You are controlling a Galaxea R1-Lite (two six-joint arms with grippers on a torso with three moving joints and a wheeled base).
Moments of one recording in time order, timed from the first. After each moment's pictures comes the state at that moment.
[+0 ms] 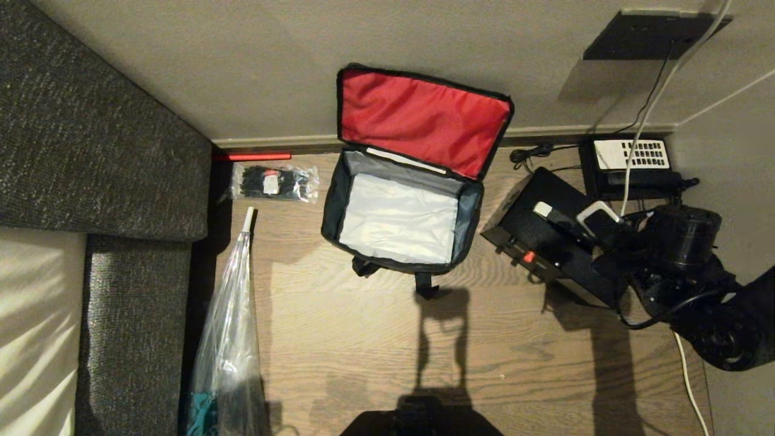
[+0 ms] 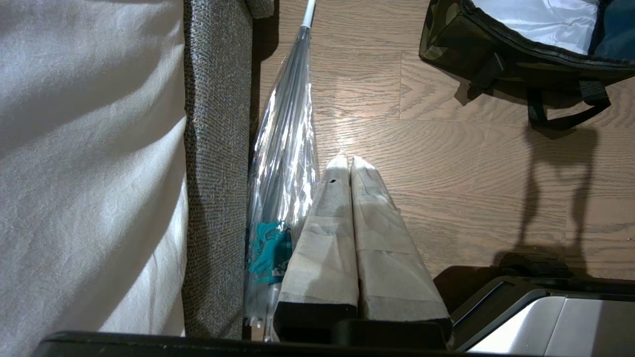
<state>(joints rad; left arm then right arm) 0.00 0.00 0.00 0.01 0.01 -0.01 0.16 1.92 -0.62 -1.19 -0.57 -0.90</state>
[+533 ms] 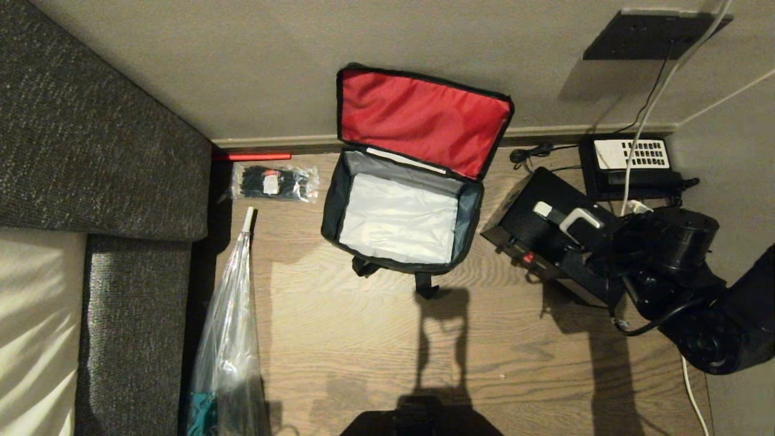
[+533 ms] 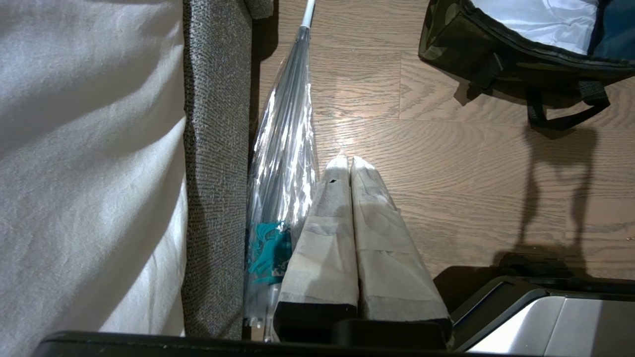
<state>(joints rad) 0.00 0.00 0.00 0.00 0.01 -0.01 0.16 1.98 -0.61 -1.34 -0.50 -1.12</state>
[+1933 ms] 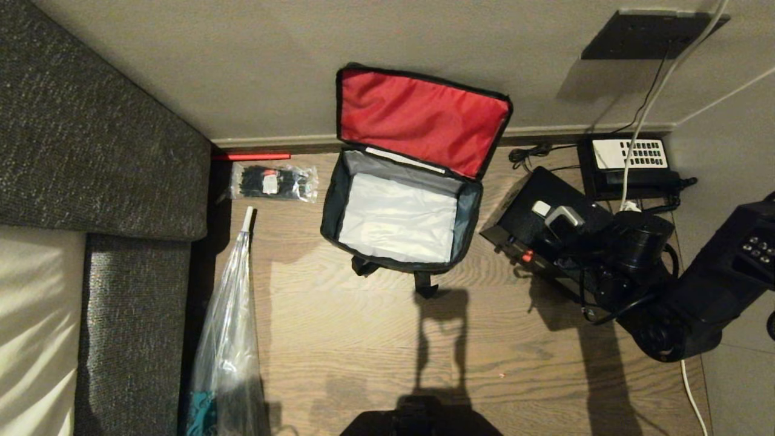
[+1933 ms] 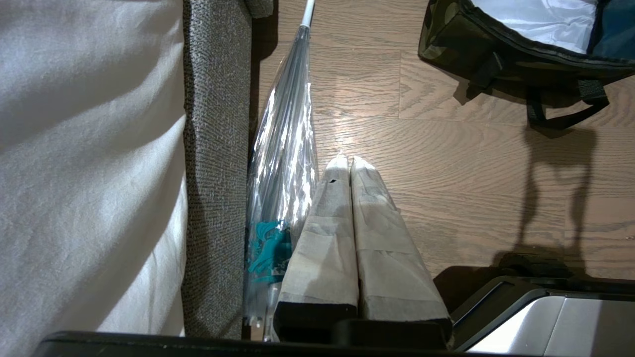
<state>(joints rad) 0.00 0.00 0.00 0.01 0.01 -0.01 0.22 2.13 -0.74 -1.38 -0.65 -1.09</state>
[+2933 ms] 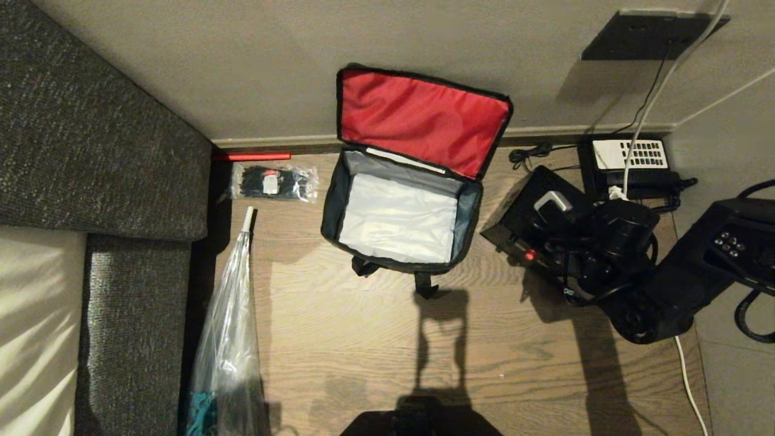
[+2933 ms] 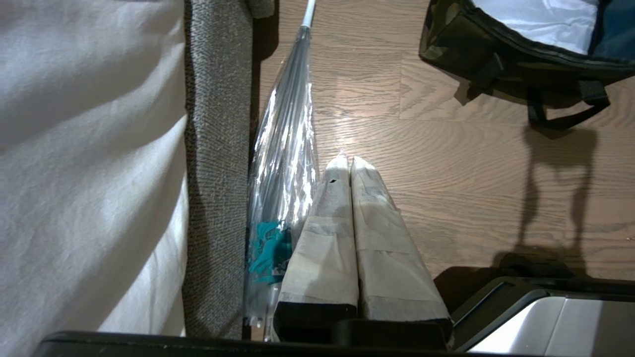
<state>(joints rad) 0.00 0.00 0.00 0.00 0.01 -0.01 0.18 2.21 -0.89 -1.47 -0.66 -1.13</state>
